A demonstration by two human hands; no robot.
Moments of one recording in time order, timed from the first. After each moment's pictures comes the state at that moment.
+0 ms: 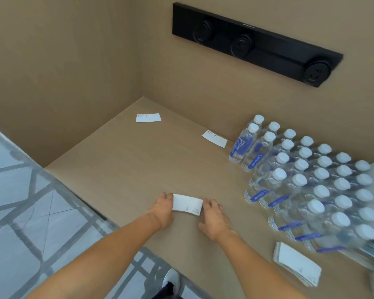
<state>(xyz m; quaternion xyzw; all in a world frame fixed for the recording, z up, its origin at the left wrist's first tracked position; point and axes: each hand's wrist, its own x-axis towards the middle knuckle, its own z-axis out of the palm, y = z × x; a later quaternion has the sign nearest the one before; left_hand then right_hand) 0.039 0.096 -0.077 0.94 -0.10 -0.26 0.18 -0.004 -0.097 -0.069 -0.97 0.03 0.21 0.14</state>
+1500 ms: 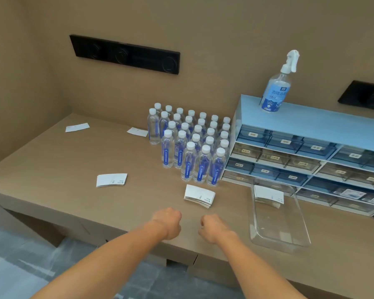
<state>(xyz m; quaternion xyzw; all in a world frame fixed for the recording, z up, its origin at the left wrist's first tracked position) -0.222 -0.139 -0.003 0.92 -0.28 -0.26 -0.02 -0.294 -0.292 -0.009 -0.94 0.18 0.24 0.16</state>
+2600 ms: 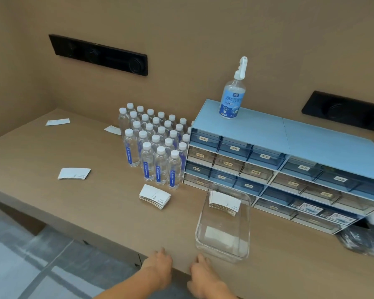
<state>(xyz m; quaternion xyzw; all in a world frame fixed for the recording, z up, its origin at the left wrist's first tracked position) -0.375 -0.295 -0.053 0.91 -0.23 -0.34 -0.03 -0.439 -0.437 -0.052 -0.95 0.09 0.27 0.15</state>
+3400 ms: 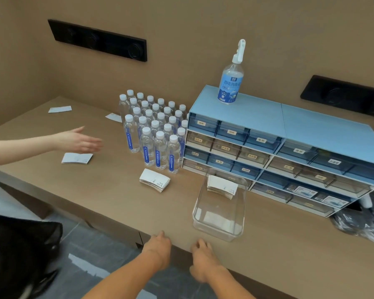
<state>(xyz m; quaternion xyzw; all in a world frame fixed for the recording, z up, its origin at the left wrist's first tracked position) -0.399 -0.298 -0.056 0.93 -0.19 -0.31 -0.03 -0.464 -0.446 -0.066 -0.95 0.07 0.29 0.12</state>
